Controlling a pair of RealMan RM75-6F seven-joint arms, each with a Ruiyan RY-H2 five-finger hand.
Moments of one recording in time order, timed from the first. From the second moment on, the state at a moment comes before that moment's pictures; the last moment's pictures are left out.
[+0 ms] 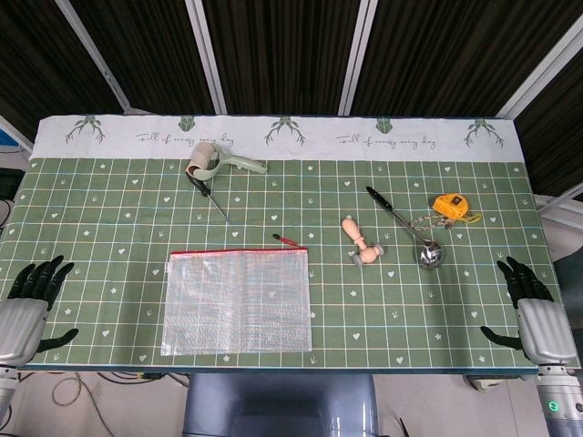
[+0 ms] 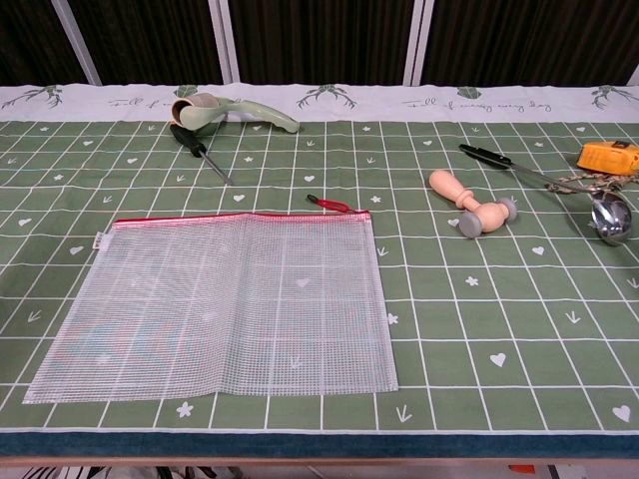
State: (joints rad) left arm -0.10 -1.07 0.02 -1.71 1.54 1.43 0.14; right arm 0.09 -1.14 0.07 -1.62 -1.44 1.42 0.02
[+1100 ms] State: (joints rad) left arm -0.32 -1.09 -0.14 -1.91 1.36 1.21 0.37; right arm 0.10 -1.15 0.09 -1.63 -1.40 1.40 0.01
